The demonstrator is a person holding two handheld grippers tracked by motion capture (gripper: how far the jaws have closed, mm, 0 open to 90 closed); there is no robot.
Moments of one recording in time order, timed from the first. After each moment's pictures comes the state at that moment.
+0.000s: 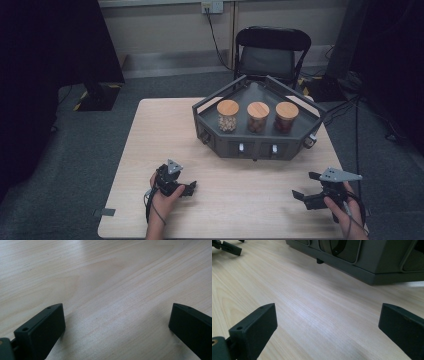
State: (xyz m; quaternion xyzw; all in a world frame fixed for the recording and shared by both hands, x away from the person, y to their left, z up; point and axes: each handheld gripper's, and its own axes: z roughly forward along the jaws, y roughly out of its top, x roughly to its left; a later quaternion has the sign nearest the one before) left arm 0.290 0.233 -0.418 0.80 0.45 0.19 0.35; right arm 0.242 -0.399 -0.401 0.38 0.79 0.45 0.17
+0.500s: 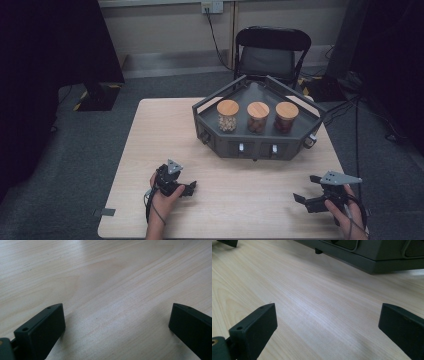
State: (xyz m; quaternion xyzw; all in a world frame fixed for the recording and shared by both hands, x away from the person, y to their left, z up) left arm 0.290 0.233 -0.418 0.80 0.45 0.19 0.35; right arm 0.240 -0.402 -0.409 0.38 0.80 0.44 0.16
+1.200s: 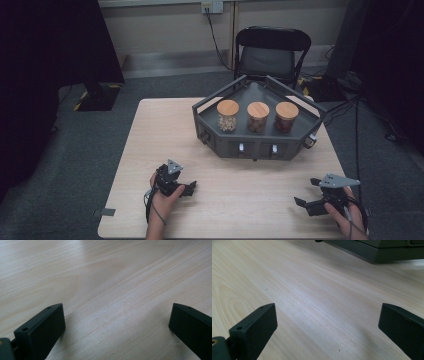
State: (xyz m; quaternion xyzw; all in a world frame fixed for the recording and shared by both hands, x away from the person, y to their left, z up) left arm 0.290 0.233 -0.418 0.80 0.45 0.19 0.35; right arm 0.239 -0.402 -0.411 0.37 0.81 0.41 0.16
